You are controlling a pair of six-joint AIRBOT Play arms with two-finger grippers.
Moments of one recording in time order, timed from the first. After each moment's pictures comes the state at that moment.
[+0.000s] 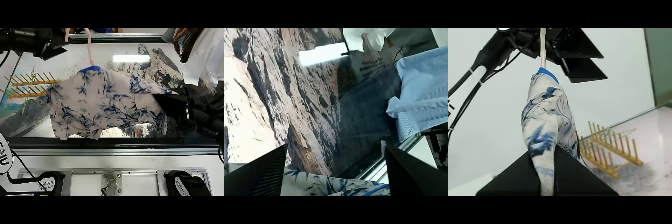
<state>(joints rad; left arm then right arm) 0.07 -1.47 2.04 0.64 -1.49 -1.58 -0.09 -0.67 0.72 0.30 1.22 0.22</state>
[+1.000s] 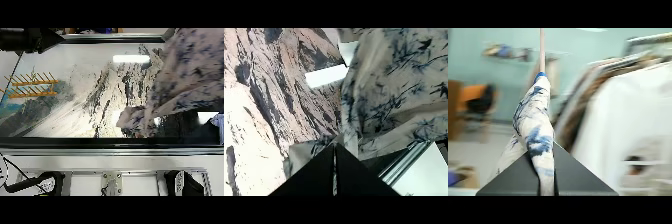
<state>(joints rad) 0.06 -1.36 1.94 0.64 -1.43 -1.49 -0.77 -0.48 0.98 0.00 0.54 0.15</state>
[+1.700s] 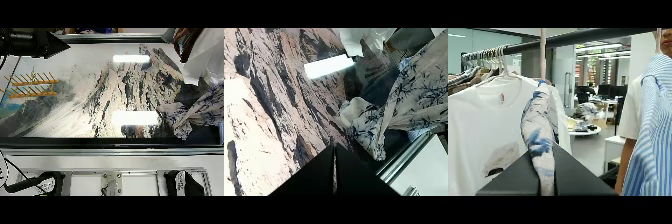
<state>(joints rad) 0.05 -1.36 1.89 0.64 -1.42 -1.45 -0.82 -0.66 1.14 -0.07 0.10 0.15</state>
